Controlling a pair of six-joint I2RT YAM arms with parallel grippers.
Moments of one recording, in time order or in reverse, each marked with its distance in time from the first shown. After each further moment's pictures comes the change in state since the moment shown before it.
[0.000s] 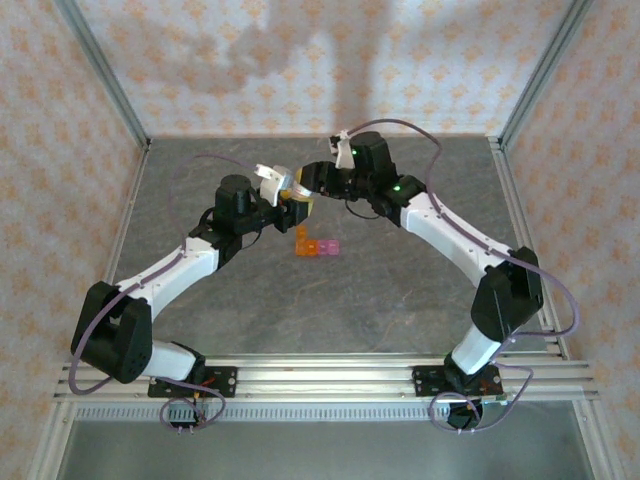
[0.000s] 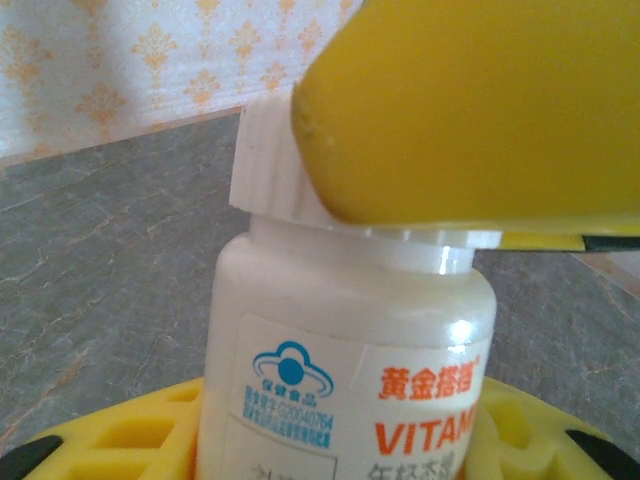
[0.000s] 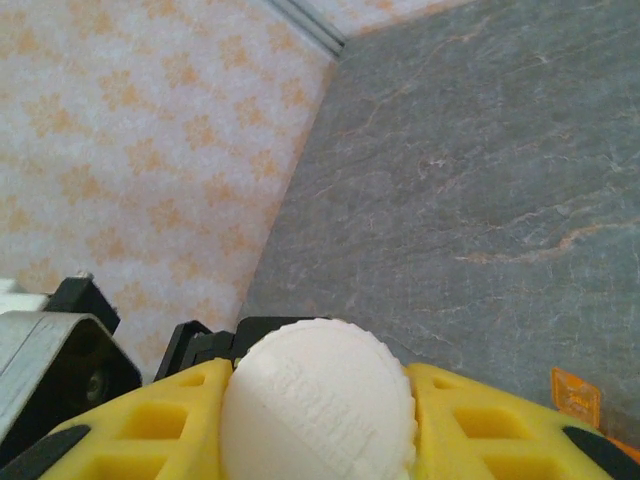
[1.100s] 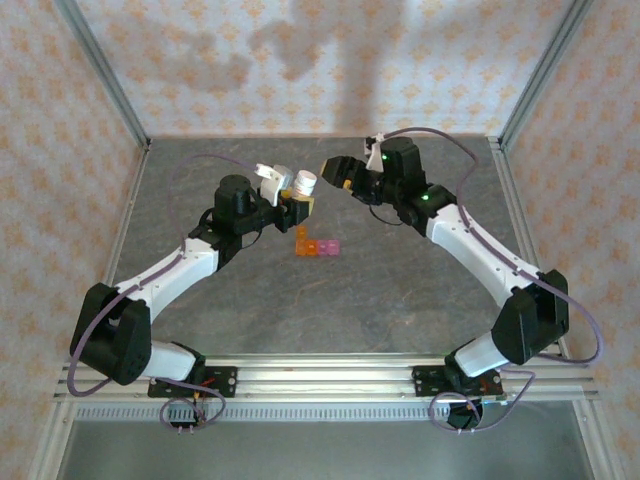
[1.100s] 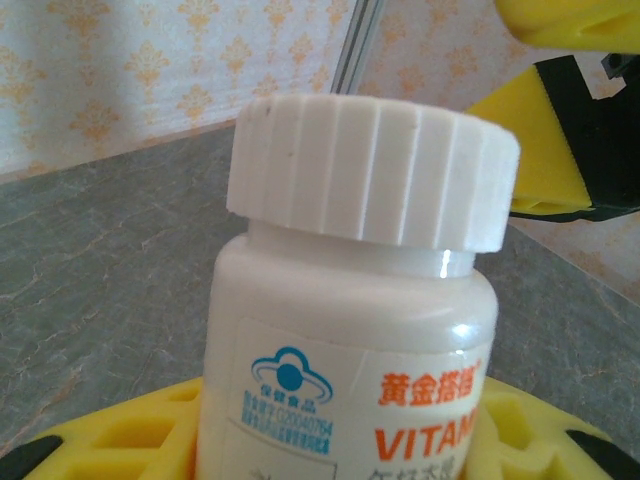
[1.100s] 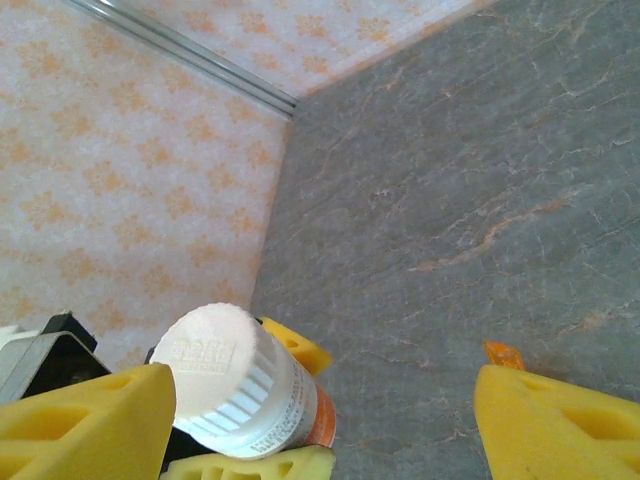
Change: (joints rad) left arm -0.002 -0.009 -0.003 0.017 0.005 0.009; right arm -0.069 -0.161 -0.134 -0.020 0.107 0.156
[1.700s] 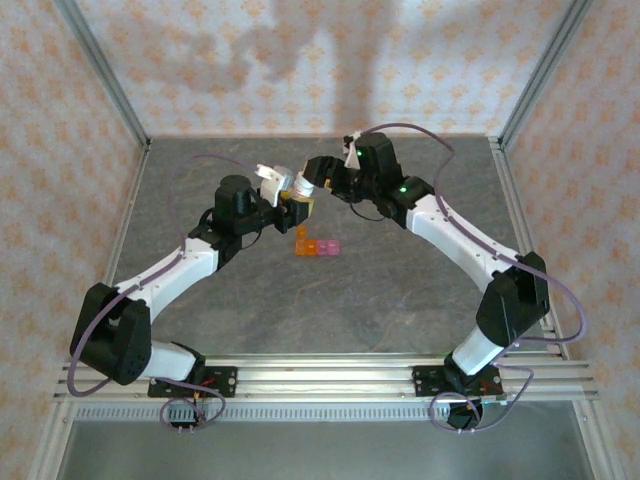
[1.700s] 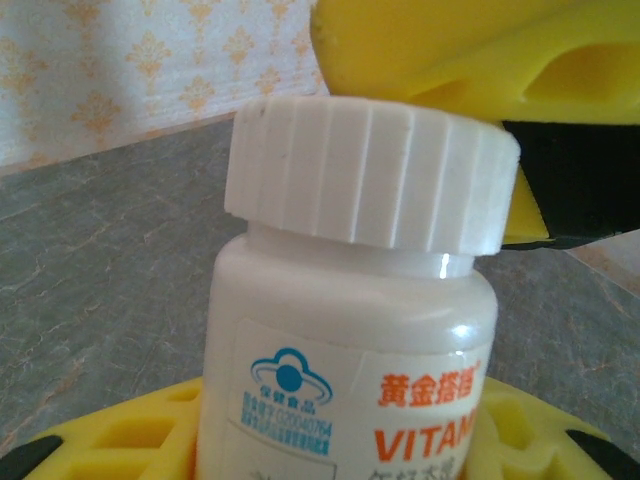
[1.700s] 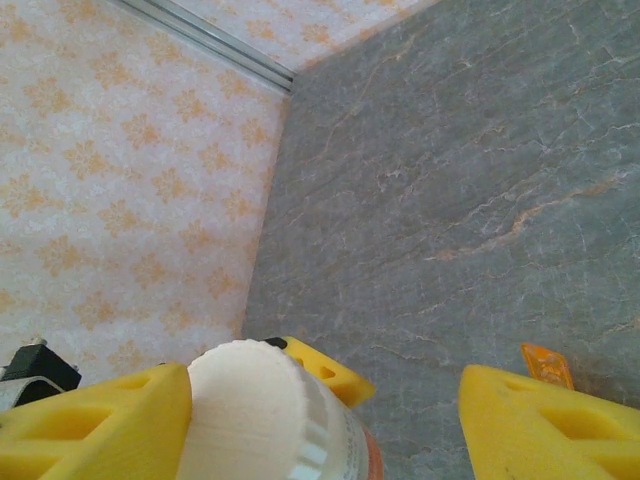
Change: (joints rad) left arm 0.000 0.000 0.002 -0.018 -0.002 0.004; right arm 0.074 0.120 0.119 -0.034 0.033 0.012
